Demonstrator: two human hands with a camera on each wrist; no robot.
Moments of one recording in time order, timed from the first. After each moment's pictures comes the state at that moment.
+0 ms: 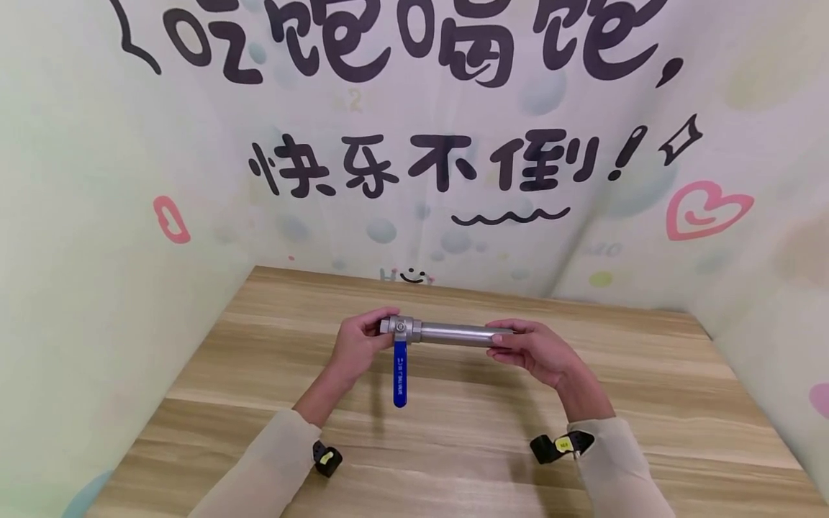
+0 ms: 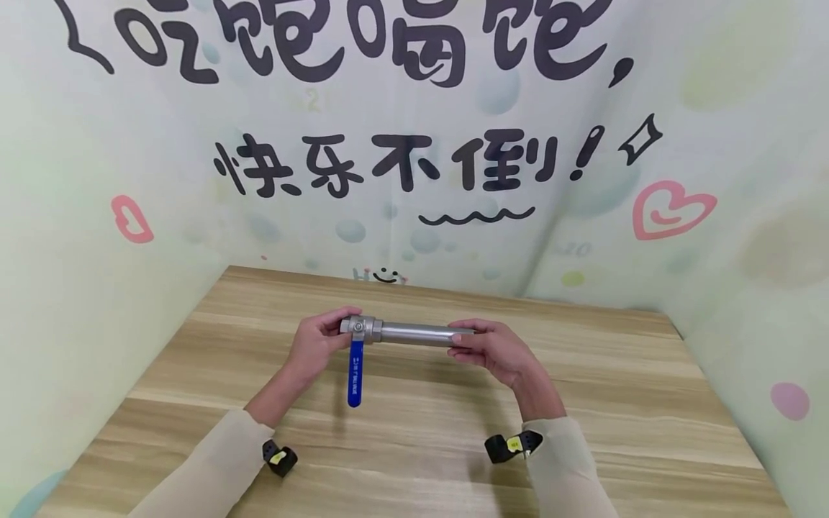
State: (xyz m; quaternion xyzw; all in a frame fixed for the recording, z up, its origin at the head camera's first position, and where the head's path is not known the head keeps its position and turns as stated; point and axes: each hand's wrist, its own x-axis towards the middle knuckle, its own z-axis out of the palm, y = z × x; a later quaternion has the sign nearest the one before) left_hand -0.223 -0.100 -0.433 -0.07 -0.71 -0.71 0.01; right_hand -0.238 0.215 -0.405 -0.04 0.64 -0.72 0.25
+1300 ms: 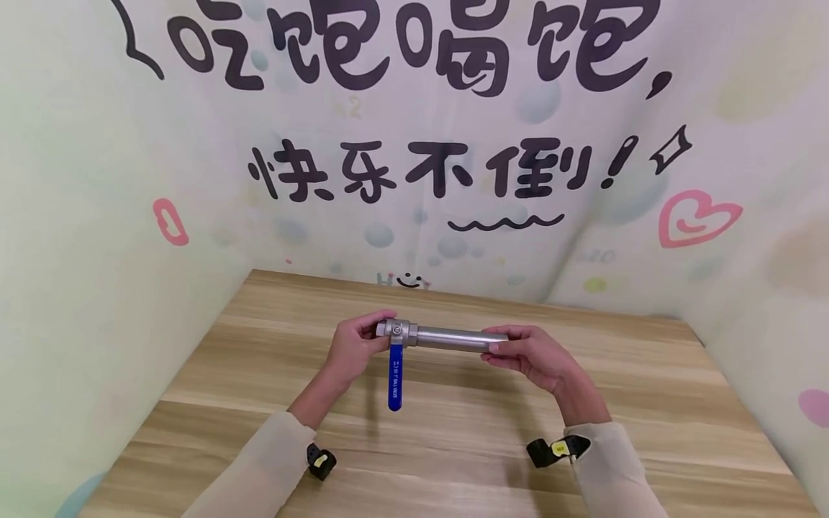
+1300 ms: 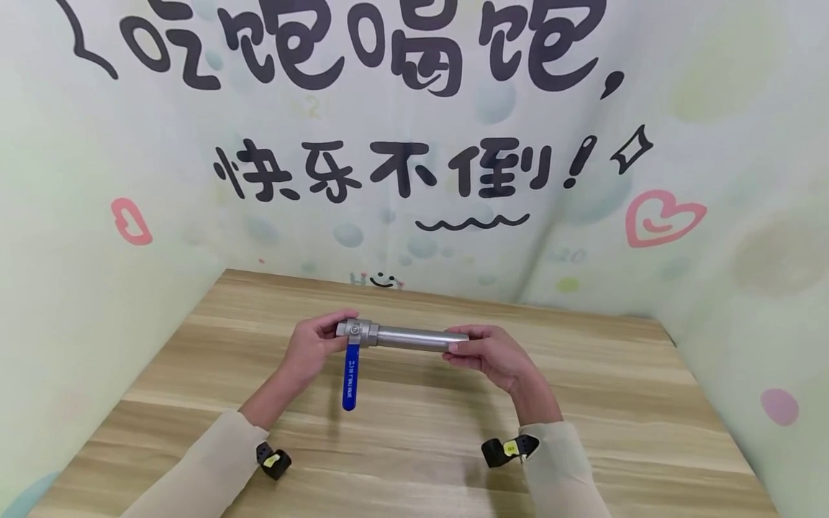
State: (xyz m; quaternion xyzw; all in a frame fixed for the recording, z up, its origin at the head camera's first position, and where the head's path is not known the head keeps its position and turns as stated) left_hand -0.220 -0.101 -0.427 -0.08 -0.71 -0.70 0.01; right_hand -0.235 0.218 -0.403 -0.06 0.64 -0.73 0.25
